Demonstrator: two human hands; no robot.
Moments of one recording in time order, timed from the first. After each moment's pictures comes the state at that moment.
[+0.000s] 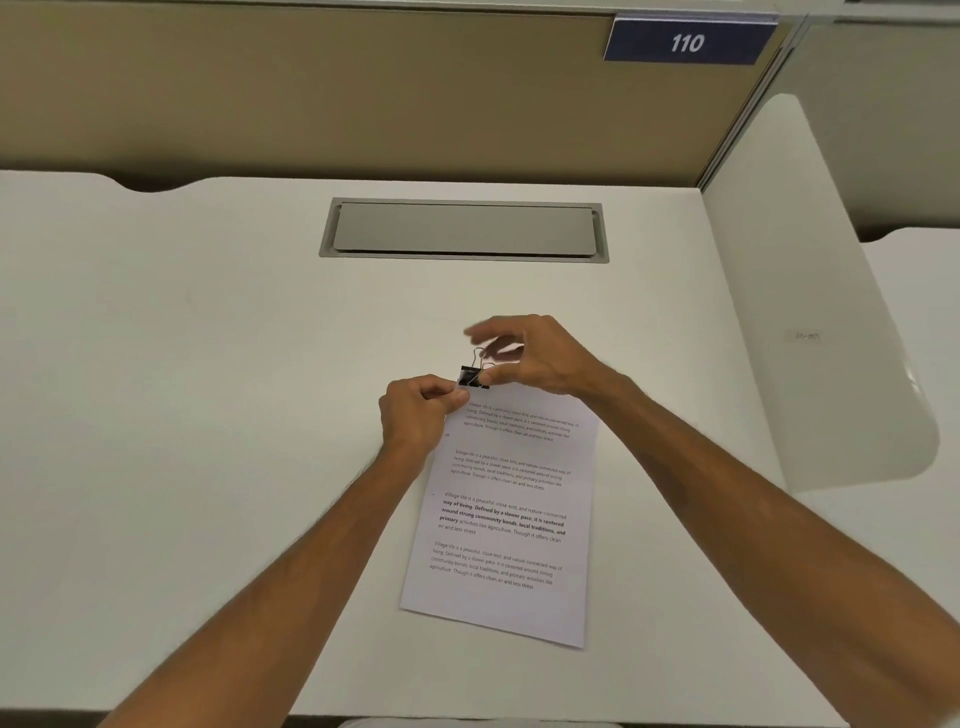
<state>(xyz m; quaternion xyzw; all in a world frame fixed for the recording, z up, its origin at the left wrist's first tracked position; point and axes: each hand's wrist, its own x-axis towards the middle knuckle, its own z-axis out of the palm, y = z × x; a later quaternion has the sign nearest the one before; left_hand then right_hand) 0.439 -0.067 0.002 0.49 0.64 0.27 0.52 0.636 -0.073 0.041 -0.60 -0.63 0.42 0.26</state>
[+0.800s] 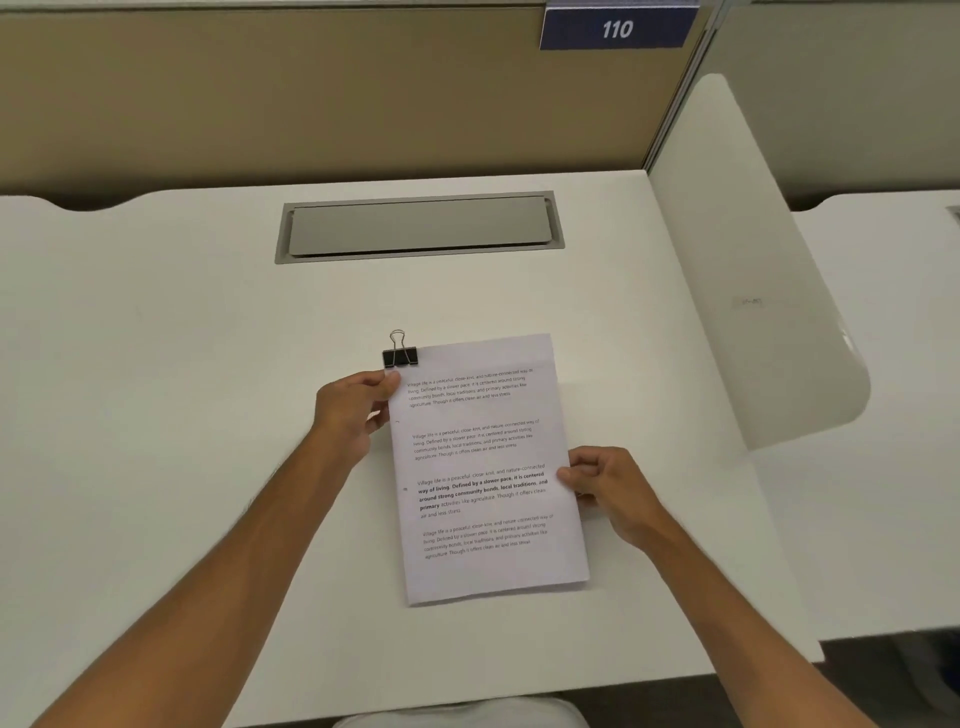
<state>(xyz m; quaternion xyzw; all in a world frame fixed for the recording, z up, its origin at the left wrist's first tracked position) 0.410 -0.042 0.003 0.32 0.61 0.28 0.67 0.657 -0.268 -0.036 -0.65 -0.23 0.58 0.44</state>
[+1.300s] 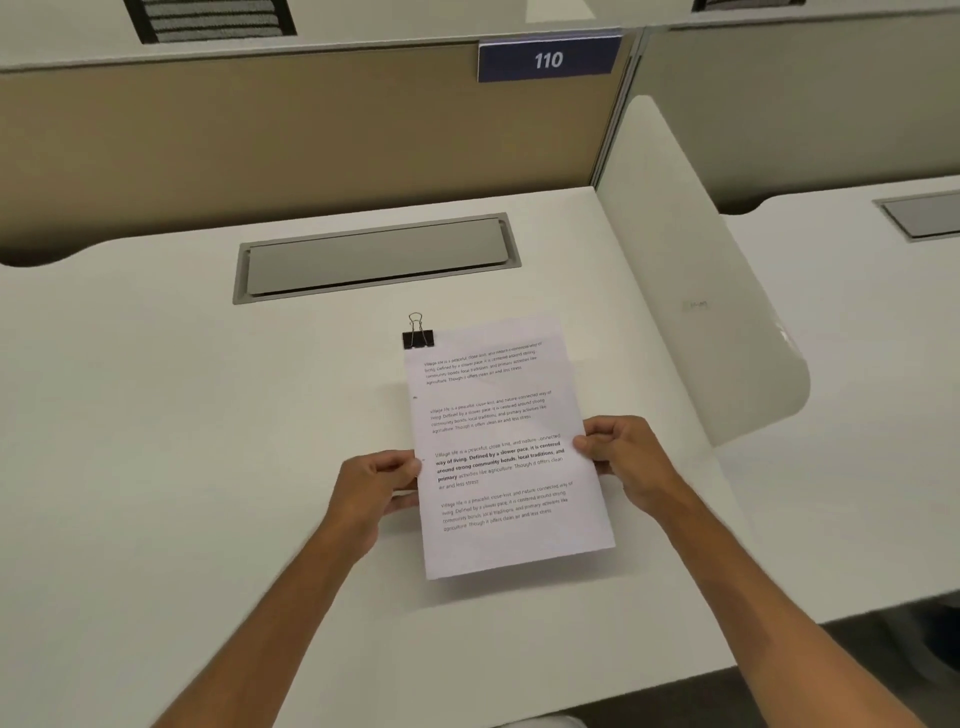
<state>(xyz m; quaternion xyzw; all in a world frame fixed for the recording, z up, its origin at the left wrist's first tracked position) 0.421 -0.111 -0.012 0.45 0.54 0.15 0.70 0.713 -0.260 -0.007 -0.68 -0.23 0.50 0.48</state>
